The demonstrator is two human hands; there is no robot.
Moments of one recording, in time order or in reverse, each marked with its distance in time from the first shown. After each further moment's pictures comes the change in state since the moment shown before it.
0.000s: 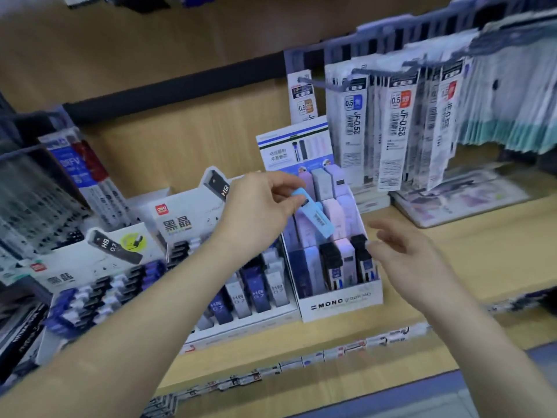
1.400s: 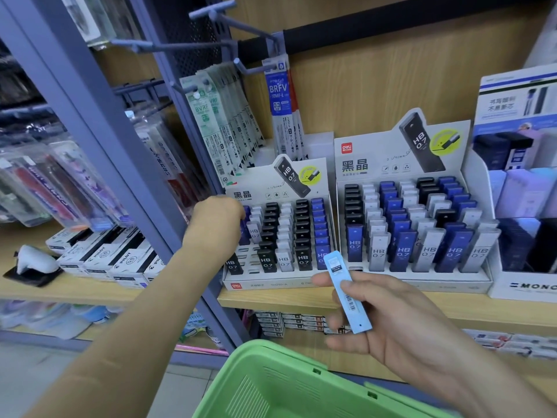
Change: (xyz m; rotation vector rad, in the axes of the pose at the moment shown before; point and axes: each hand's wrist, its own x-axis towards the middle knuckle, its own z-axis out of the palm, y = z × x) left_hand -0.128 -0.190 -0.208 1.157 -0.131 -0.388; right_hand -0.131 -0.072 0.192 0.681 -0.829 0.496
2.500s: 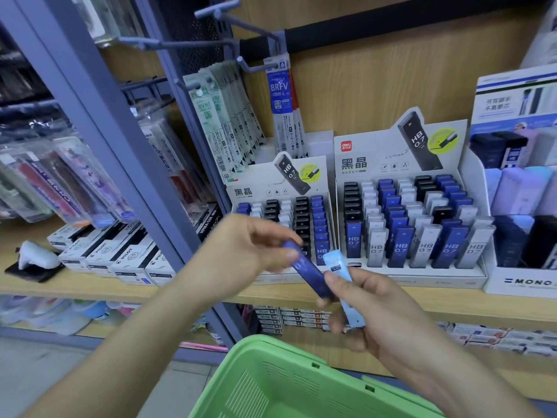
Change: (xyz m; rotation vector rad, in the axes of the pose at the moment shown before) left_hand -0.077 0.034 -0.062 -1.303 -0.282 -0.052; right_hand 0.005 0.013 0.005 -0.211 0.083 -0.079
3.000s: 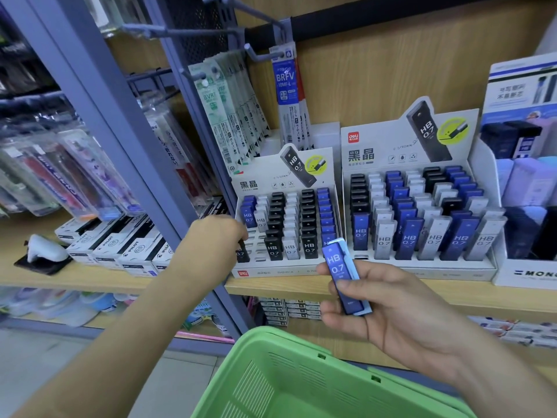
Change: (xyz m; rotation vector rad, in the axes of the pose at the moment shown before) left_hand 0.038 -0.071 -0.034 1.341 0.179 0.136; right_hand -0.005 -0.010 -0.003 0.309 -0.169 0.099
